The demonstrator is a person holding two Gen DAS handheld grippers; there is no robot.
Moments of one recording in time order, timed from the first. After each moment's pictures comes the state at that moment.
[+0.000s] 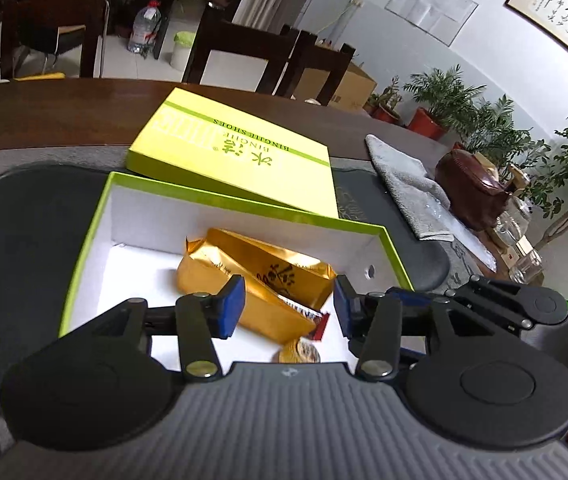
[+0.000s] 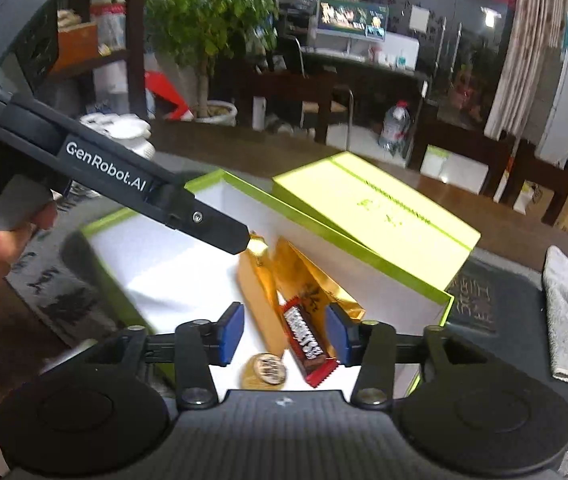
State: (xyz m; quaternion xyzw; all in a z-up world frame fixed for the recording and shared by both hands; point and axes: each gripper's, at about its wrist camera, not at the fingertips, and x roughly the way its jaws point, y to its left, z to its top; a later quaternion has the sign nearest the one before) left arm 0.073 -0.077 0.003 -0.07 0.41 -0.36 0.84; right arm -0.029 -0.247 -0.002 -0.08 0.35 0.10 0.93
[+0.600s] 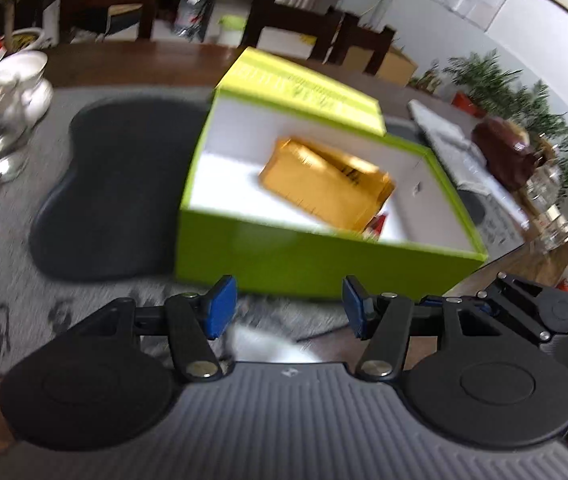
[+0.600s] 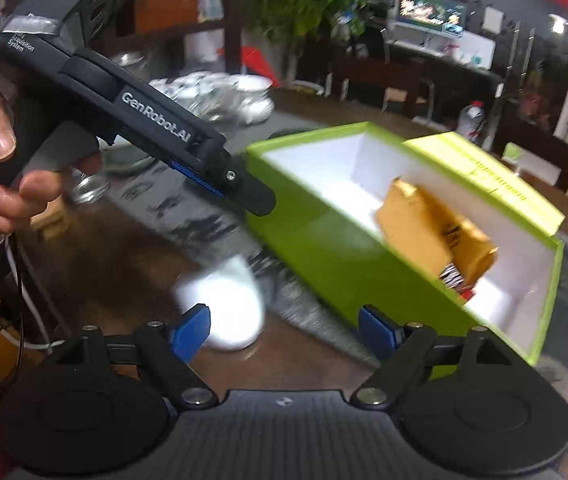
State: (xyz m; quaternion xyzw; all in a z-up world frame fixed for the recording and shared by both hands) left arm 0.003 0.006 -0.028 -0.04 0.45 -0.29 0.84; right arm -0.111 -0.165 -0.033 -0.10 0.38 0.21 0.90
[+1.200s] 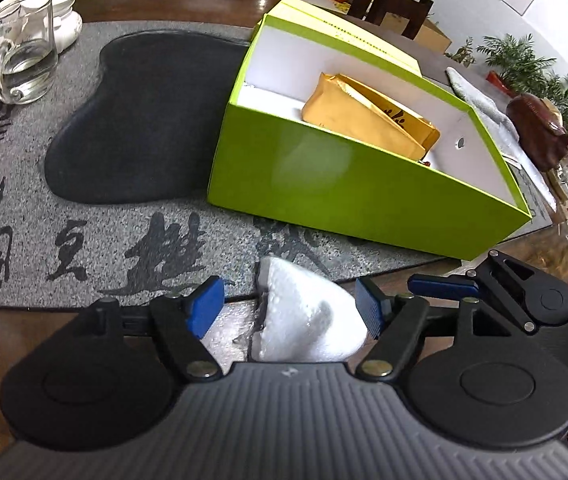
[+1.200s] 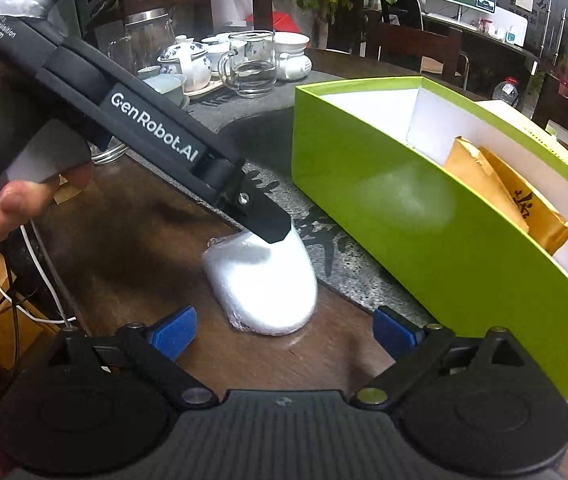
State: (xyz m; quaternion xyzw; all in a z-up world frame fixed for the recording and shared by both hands) left arm -0.003 0.015 -0.066 -0.04 0.51 -0.25 0.82; right arm -0.097 -0.140 -0.070 -0.10 0.42 0.24 0.87
